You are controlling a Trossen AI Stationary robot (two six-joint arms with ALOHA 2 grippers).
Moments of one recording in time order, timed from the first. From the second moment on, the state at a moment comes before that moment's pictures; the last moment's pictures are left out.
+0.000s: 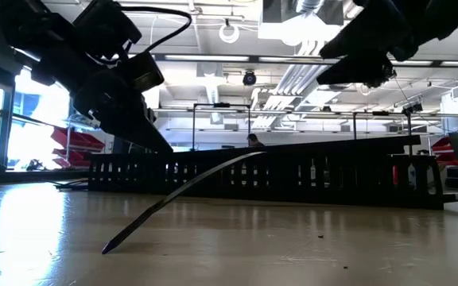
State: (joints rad) left arm -0.07 1.48 0.45 0.31 -0.06 -0.11; right arm 0.46 1.28 0.60 0.13 0.59 0.43
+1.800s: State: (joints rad) left arm -0.16 1.85 0.66 0.84 0.03 -0.15; right arm 0.30 1.84 1.04 -0.33 0.19 0.39
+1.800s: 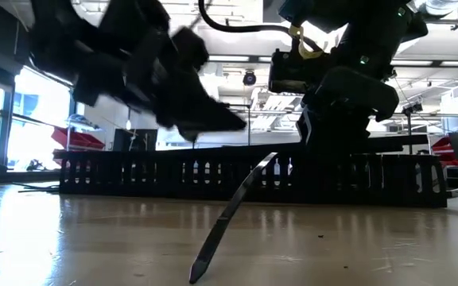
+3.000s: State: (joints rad) left arm -0.12 2.02 0.70 0.91 0.09 -0.13; right arm 0.34 1.74 1.04 -0.58 0.10 0.49
